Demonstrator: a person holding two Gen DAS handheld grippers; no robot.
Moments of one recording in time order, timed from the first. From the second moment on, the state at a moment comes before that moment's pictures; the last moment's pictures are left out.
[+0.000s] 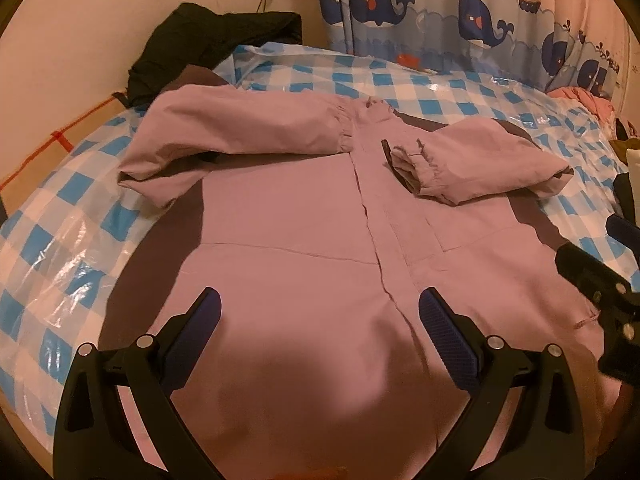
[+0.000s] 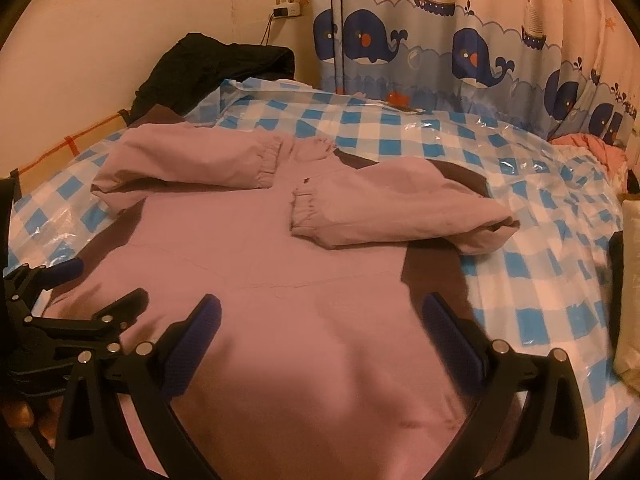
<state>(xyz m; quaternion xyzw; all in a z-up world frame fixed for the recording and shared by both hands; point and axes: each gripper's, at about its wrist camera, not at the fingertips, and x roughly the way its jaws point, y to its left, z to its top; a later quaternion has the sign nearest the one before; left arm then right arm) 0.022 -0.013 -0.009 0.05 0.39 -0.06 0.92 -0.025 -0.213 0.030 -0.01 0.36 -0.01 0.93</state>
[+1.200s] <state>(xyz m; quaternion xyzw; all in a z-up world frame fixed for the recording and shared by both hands) 0.035 -0.011 -0.005 0.04 0.39 -0.05 0.92 0.026 -0.211 0.037 -0.06 0.37 0.01 0.93</state>
